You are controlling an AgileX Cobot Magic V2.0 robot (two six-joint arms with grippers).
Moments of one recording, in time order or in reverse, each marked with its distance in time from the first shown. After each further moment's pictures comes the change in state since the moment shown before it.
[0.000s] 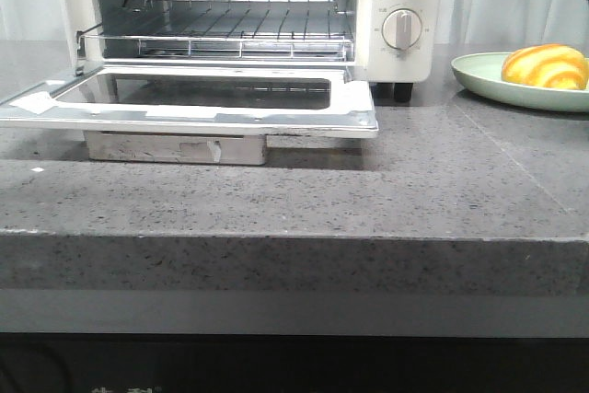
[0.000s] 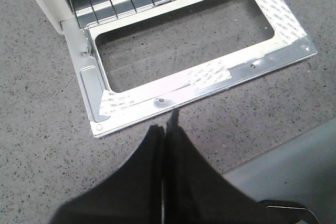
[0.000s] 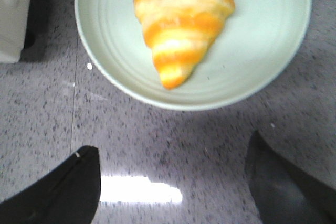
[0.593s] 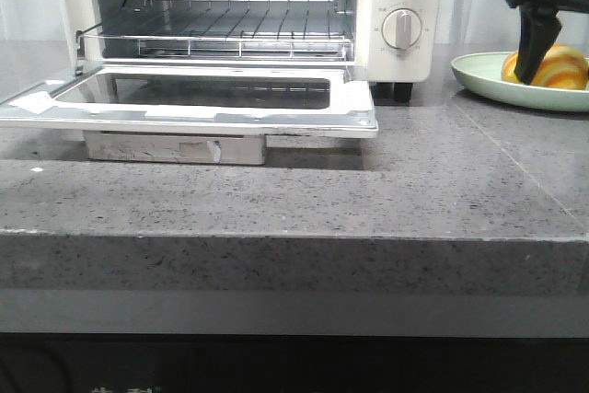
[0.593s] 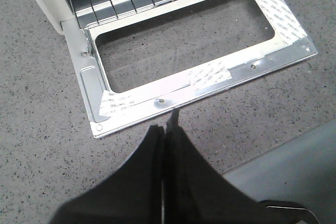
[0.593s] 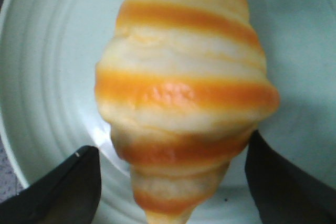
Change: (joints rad) left arm 0.000 0.000 0.000 0.000 0.000 -0.002; right arm 0.000 0.419 -0.312 0.007 0.048 0.002
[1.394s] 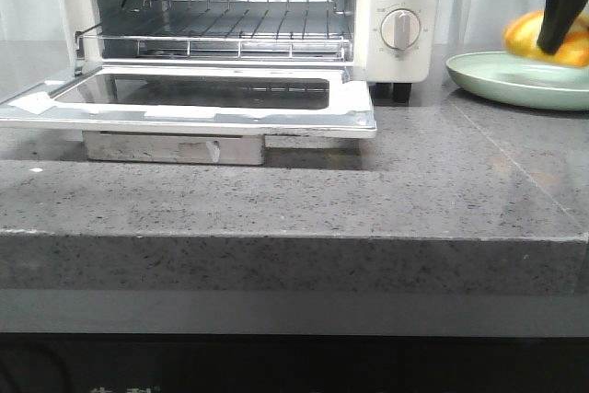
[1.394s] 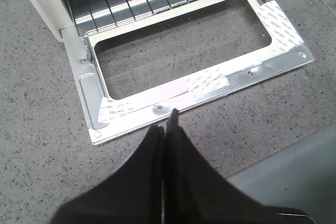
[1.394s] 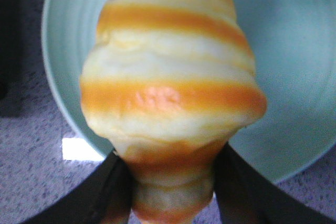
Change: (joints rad) left arm 0.000 0.000 0.000 0.000 -0.024 0.000; right arm 0.000 -0.089 -0.057 0.032 0.155 0.000
